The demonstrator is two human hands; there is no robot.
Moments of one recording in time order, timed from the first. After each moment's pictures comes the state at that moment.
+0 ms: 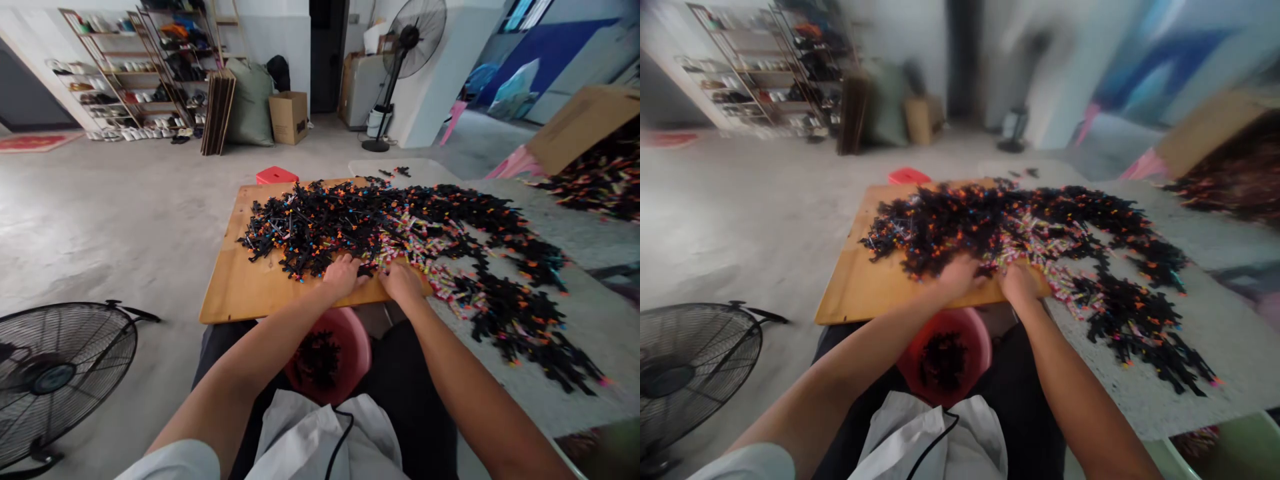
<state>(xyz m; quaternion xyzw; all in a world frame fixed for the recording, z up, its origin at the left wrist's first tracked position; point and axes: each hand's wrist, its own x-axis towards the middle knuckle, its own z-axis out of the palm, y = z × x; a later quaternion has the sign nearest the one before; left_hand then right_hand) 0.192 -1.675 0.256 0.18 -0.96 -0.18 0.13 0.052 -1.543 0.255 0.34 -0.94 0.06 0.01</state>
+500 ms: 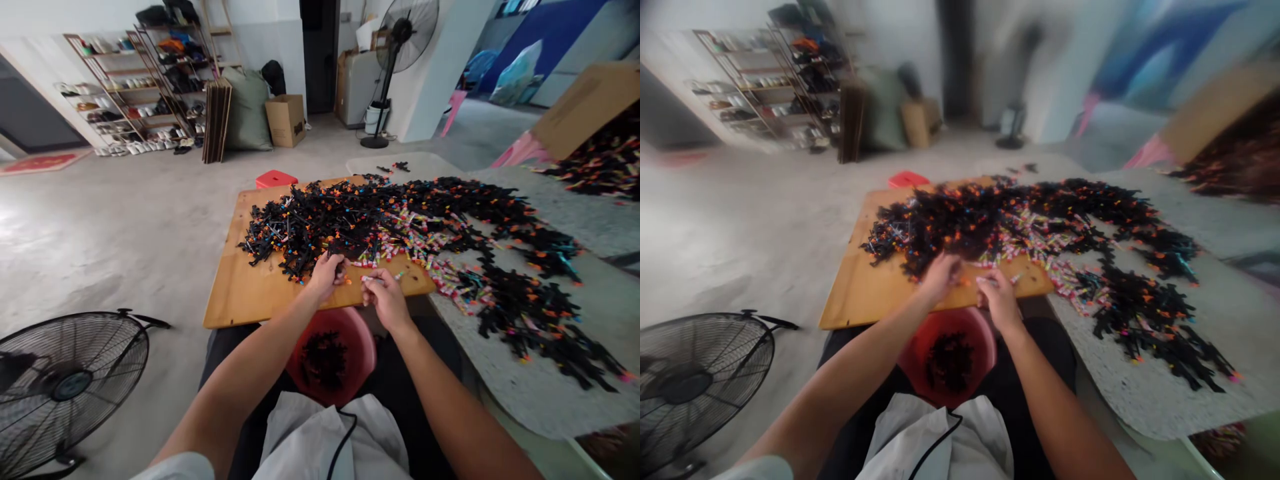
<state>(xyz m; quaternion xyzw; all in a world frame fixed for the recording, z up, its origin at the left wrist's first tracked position) 0.210 -1.686 0.257 0.24 -0.50 -0.79 0.27 0.131 -1.534 0.241 0.24 -0.60 0.70 -0.30</state>
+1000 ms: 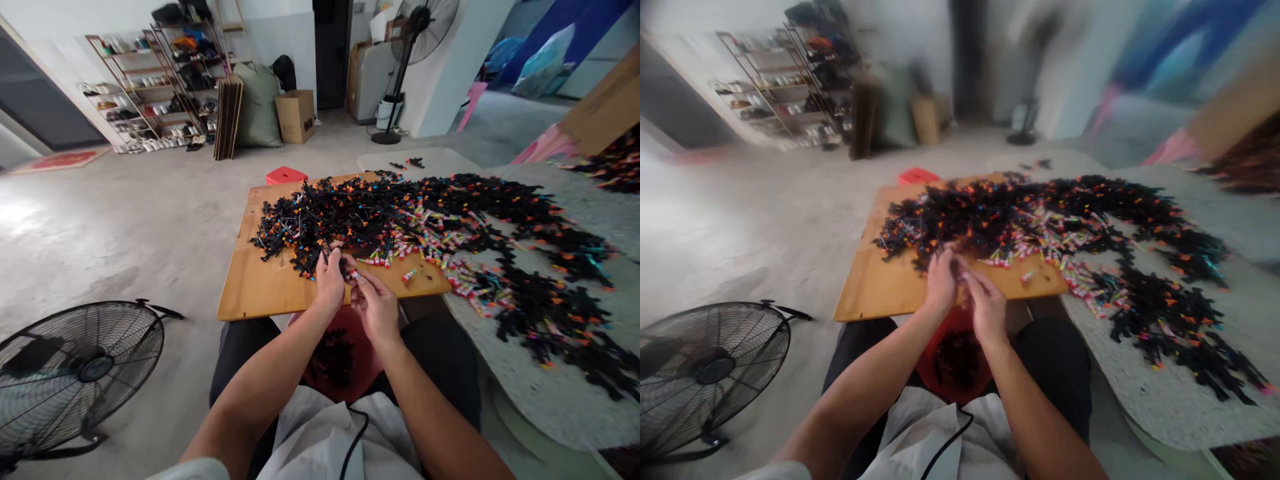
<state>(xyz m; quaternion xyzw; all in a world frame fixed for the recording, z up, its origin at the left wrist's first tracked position) 0.240 -1.652 0.294 0.29 -0.44 -0.73 0.44 0.206 -1.559 0.258 0.16 -0.54 0.78 -0.27</state>
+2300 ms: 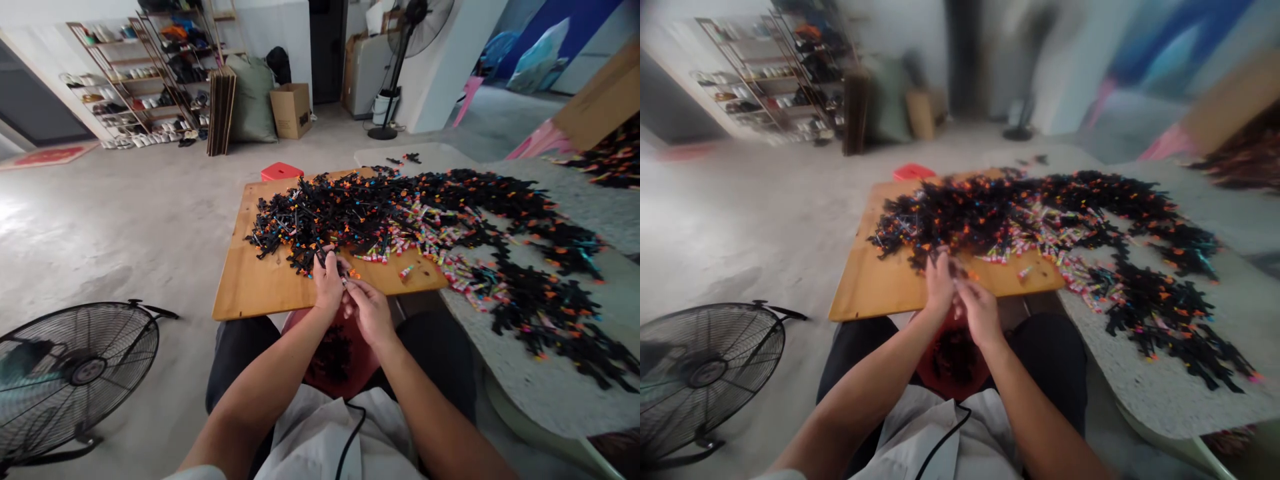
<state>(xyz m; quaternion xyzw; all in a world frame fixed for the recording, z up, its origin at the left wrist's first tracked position) 0.243 -1.647 0.270 0.31 -0.50 -0.66 0.47 0.212 -1.551 0.252 0.20 -0.53 0.74 -0.37</state>
